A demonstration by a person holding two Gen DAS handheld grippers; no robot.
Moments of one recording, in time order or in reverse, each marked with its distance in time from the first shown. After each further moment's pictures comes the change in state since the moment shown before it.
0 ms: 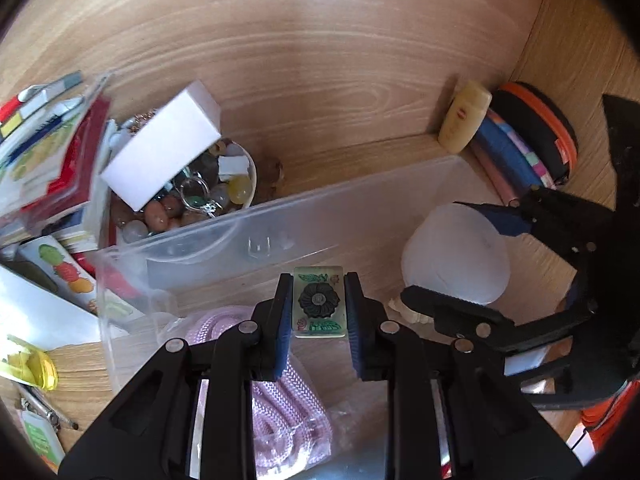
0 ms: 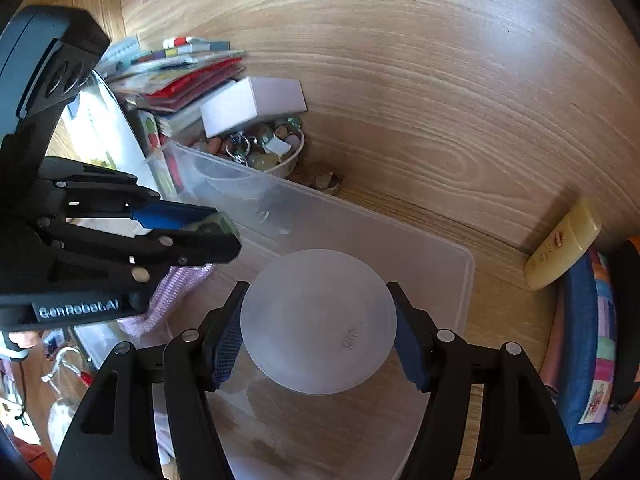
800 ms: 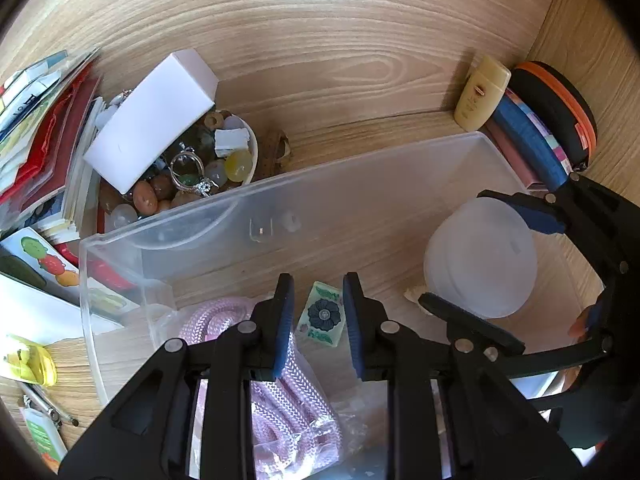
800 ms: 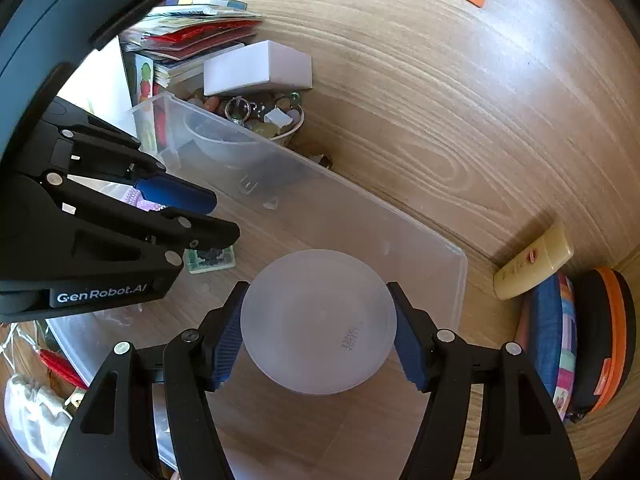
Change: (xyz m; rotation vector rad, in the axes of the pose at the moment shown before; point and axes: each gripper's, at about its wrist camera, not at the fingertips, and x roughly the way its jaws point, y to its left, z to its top) left arm 0.015 -0.003 -0.001 -0.008 0.066 0.035; right arm 0.003 0.026 -0.003 -0.140 0.046 -0.162
